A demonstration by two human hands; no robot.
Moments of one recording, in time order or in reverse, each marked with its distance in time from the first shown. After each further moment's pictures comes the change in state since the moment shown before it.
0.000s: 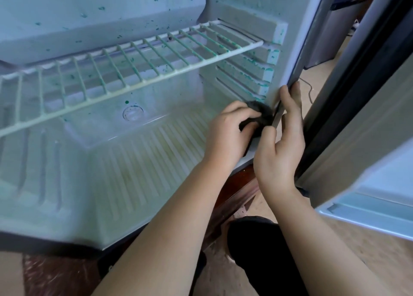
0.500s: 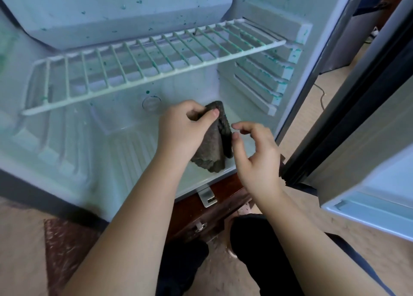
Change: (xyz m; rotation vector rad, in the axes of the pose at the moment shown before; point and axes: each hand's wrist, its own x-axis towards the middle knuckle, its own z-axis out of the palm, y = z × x) left_hand -0.012 0.010 -0.105 0.110 0.054 -0.589; right_hand -0.037 0.005 0.015 -0.193 -0.297 -0.145
